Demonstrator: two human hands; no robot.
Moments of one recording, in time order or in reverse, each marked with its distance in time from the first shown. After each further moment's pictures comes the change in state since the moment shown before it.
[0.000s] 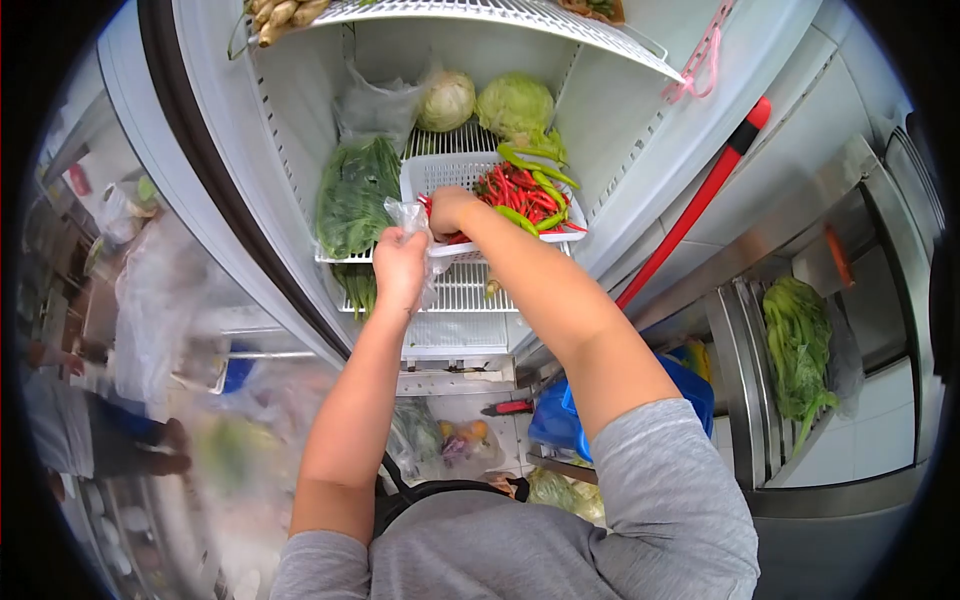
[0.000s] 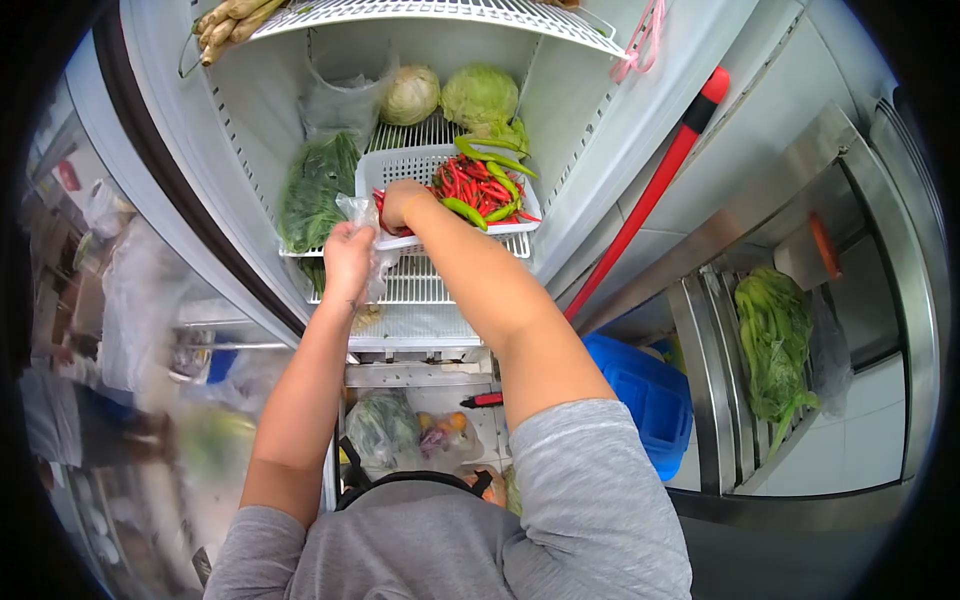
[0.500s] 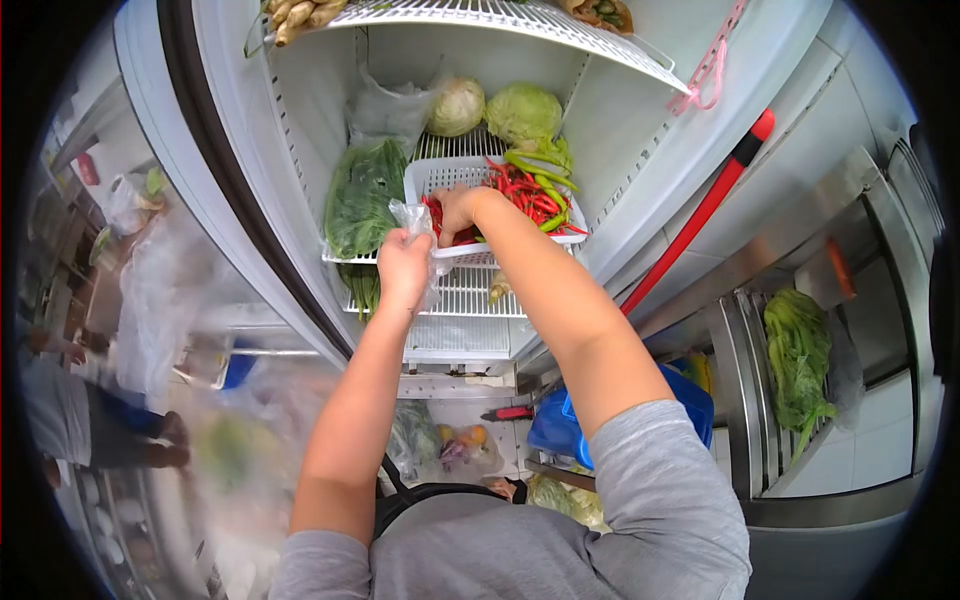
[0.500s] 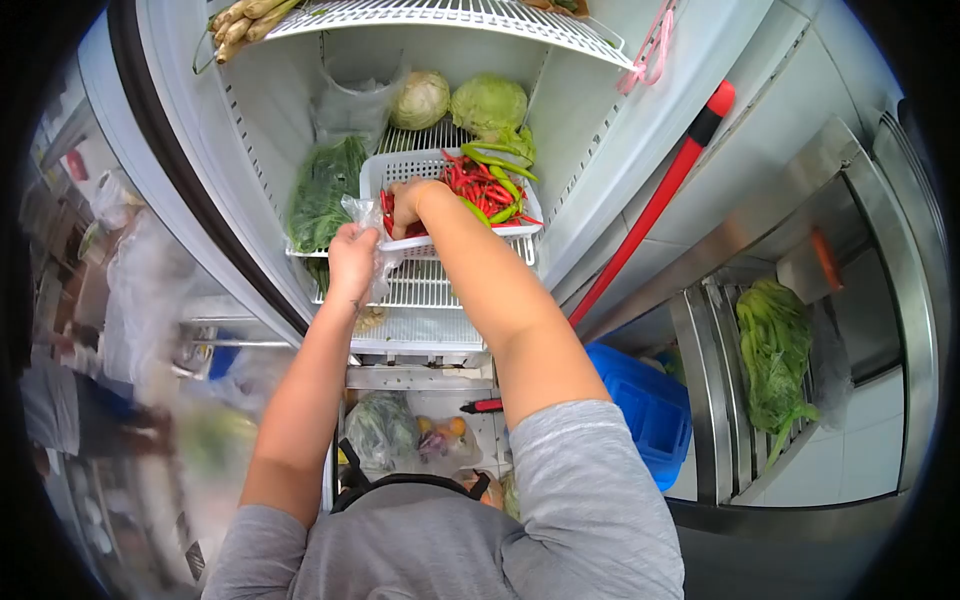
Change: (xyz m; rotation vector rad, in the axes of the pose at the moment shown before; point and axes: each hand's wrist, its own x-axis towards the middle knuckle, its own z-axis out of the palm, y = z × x) left_hand 0.004 0.000 -0.004 0.055 -0.006 0.039; right_hand -0.010 0.001 -0.022 0.036 -0.184 0.018
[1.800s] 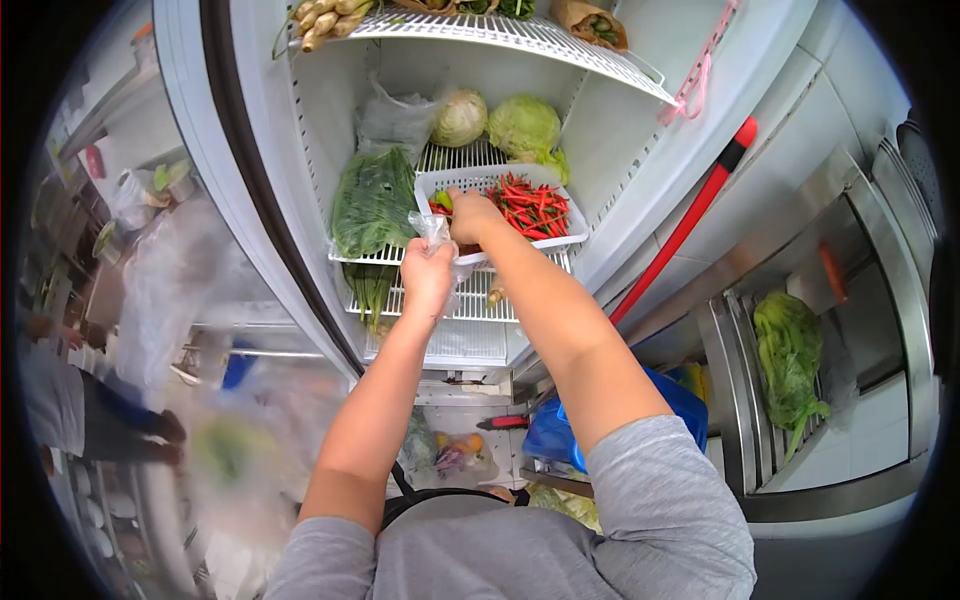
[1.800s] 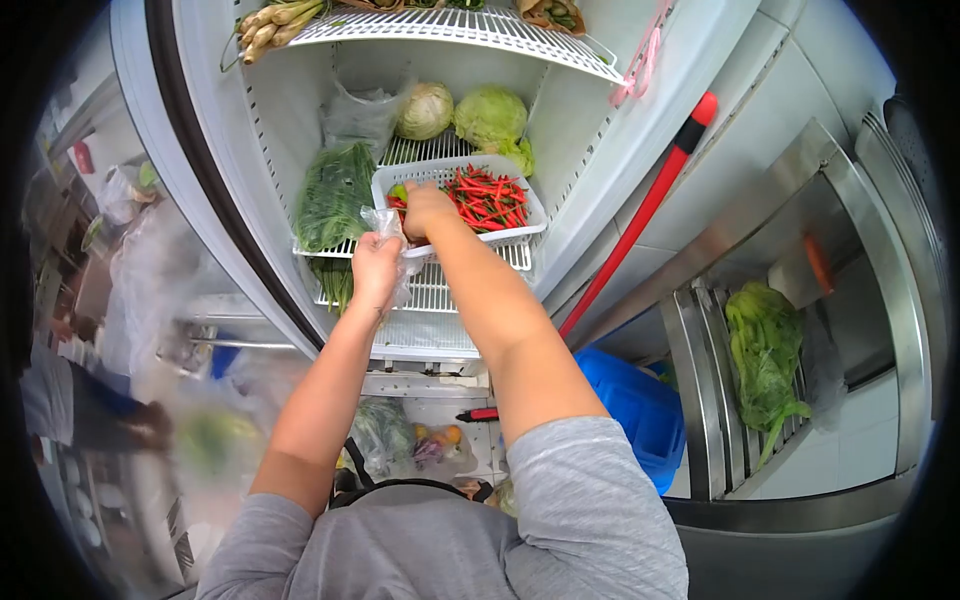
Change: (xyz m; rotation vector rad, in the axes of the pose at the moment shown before) left_hand -0.011 -0.025 0.021 -0.047 0.039 0.055; right_hand -0.010 0.008 0.027 0.114 0.424 0.035
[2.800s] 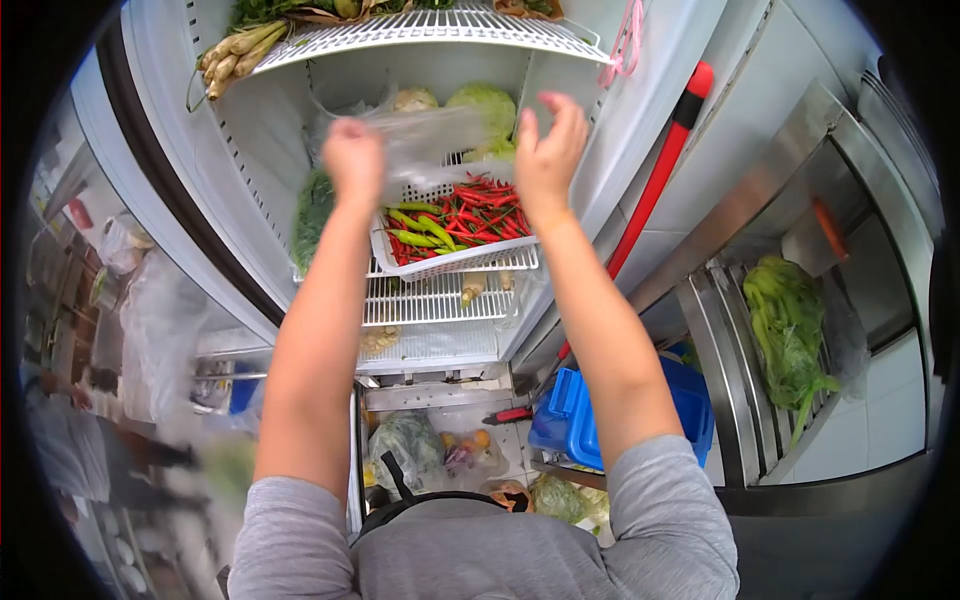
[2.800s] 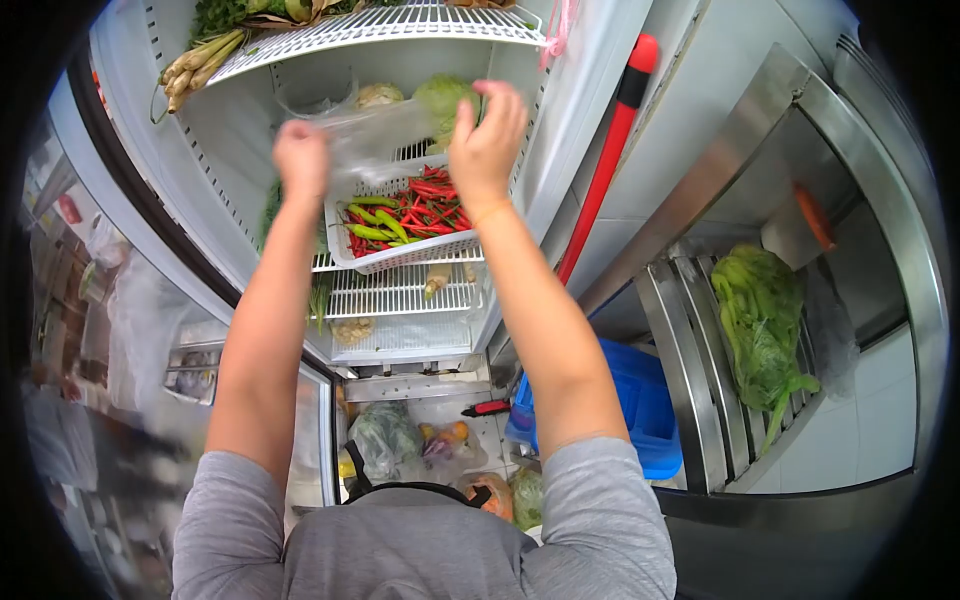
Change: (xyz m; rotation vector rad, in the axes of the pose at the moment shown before) left_hand 0.107 0.117 0.053 0.501 0.264 0.628; right_hand -0.079 0.069 -0.124 0.256 1.580 -0.280
